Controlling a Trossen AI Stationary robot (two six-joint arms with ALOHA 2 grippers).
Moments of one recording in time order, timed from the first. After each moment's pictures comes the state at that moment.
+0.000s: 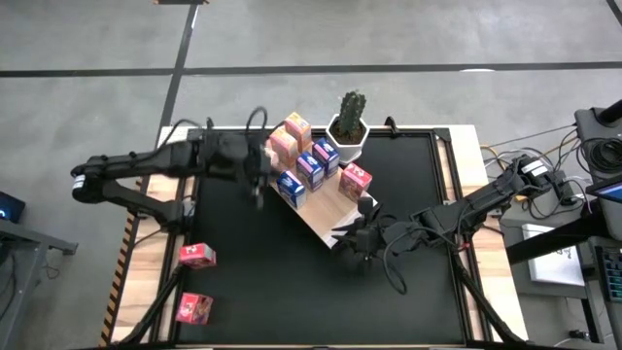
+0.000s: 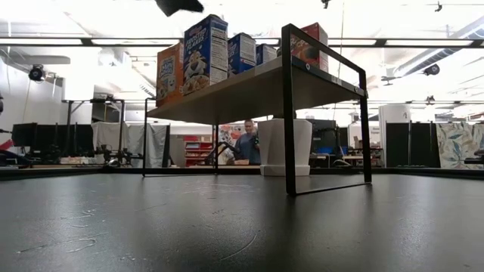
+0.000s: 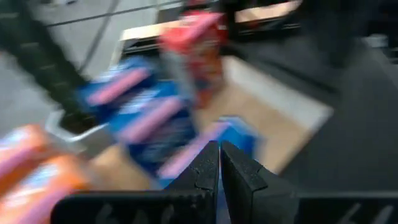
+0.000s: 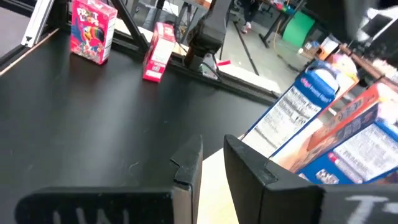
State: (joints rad) left arm 0.10 1.19 1.27 -0.63 -0.04 0.19; right arm 0.41 1.38 0.96 0.06 0.52 -0.23
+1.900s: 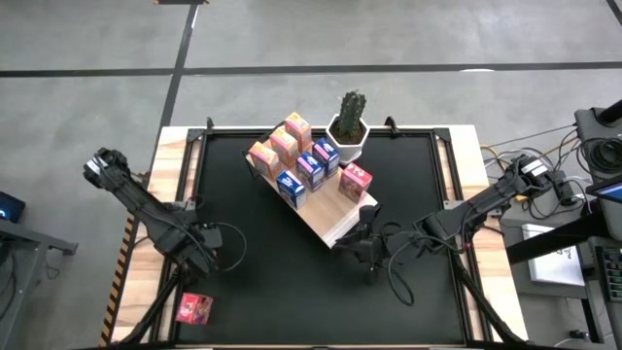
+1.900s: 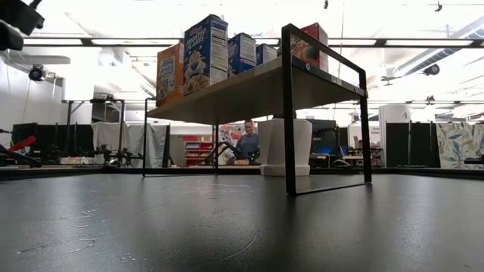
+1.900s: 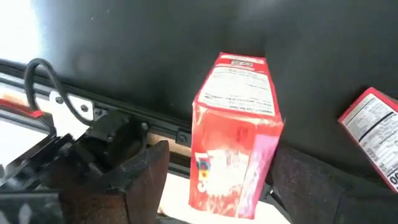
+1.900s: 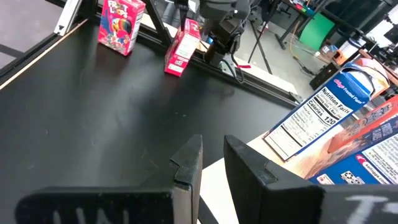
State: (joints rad) left arm -0.72 1.24 0.98 -1.47 0.04 -0.99; right arm 0.47 1.38 0.96 0.01 0.52 -0.23
